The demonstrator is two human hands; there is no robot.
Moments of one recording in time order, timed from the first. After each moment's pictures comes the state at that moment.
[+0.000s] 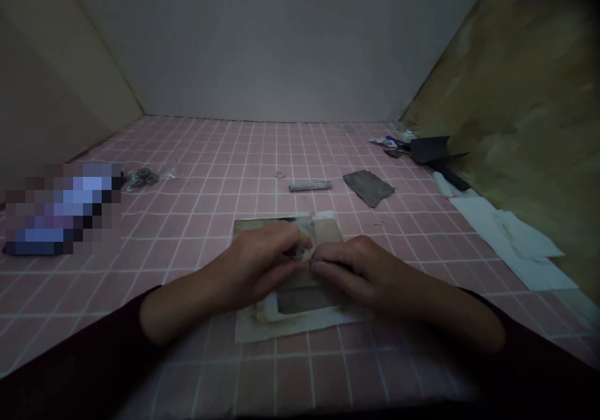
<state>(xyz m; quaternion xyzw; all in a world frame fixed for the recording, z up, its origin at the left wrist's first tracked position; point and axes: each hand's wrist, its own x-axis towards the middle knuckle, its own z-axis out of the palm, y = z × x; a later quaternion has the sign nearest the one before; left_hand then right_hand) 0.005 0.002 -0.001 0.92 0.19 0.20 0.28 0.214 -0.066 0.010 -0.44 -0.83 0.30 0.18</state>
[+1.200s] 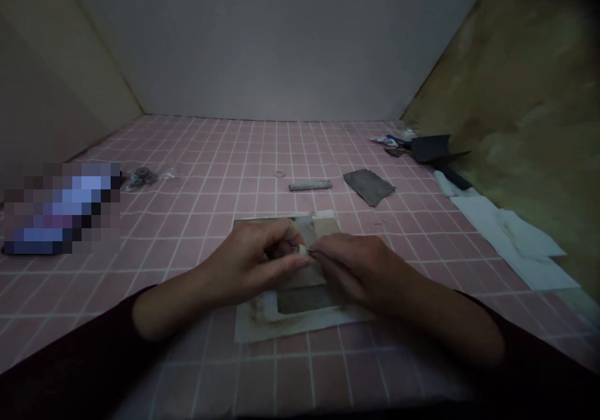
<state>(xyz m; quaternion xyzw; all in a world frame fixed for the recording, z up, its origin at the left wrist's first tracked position) 0.006 0.002 0.006 0.87 0.23 0.19 0.39 0.212 -0.069 0.002 -0.48 -0.83 0.20 0.19</state>
